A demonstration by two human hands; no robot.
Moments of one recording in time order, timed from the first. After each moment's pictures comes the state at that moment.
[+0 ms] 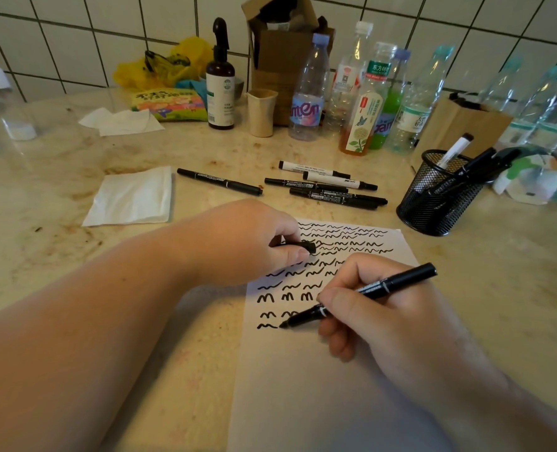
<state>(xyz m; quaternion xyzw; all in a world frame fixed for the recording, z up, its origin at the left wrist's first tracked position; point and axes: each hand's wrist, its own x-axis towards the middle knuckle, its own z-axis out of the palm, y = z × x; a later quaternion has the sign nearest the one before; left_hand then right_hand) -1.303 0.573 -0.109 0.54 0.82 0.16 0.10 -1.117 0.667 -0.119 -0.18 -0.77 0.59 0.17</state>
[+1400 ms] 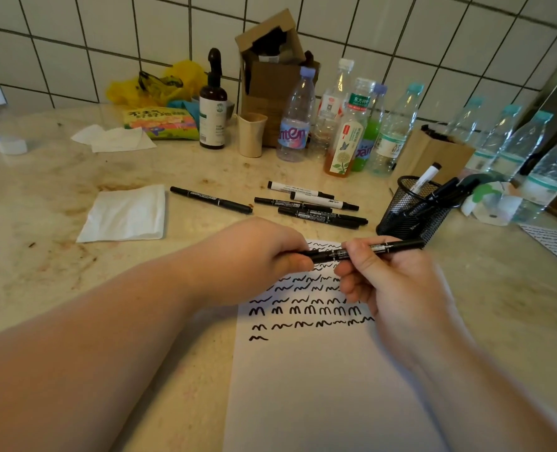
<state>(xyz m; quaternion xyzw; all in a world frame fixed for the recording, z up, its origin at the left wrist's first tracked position) -1.286 0.579 -0.100 0.57 0.78 0.23 0.11 -1.136 0.701 -0.116 -0.23 -0.68 0.62 0.33</state>
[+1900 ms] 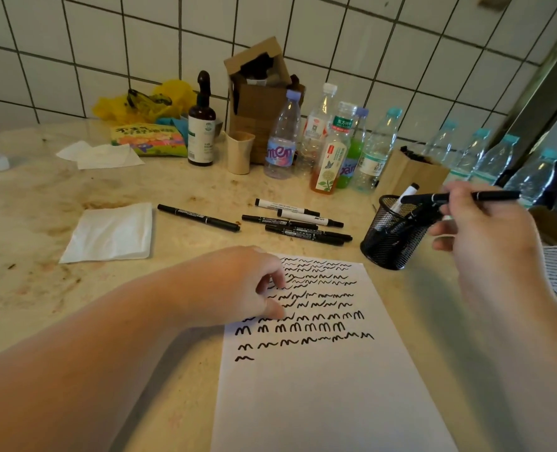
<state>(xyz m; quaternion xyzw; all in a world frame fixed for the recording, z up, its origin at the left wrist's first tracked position) -1.302 0.578 -0.118 0.57 0.79 0.19 0.11 -1.117 0.782 -0.052 -0.33 -0.69 0.40 0.50</state>
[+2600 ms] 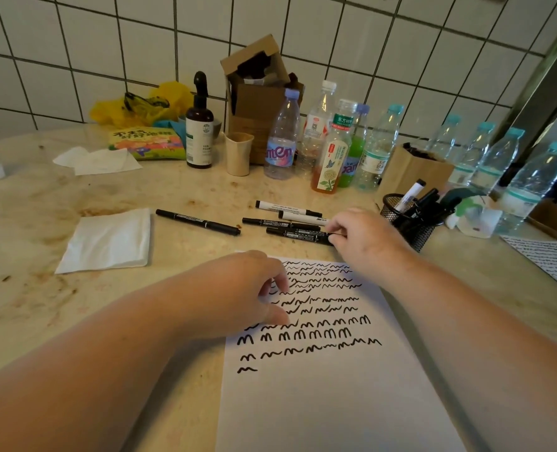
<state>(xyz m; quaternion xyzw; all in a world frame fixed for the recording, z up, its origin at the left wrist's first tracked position) -1.302 0.585 -0.122 0.55 0.81 0.18 0.12 -1.205 0.790 -0.094 -0.25 -0.95 0.05 0.16</state>
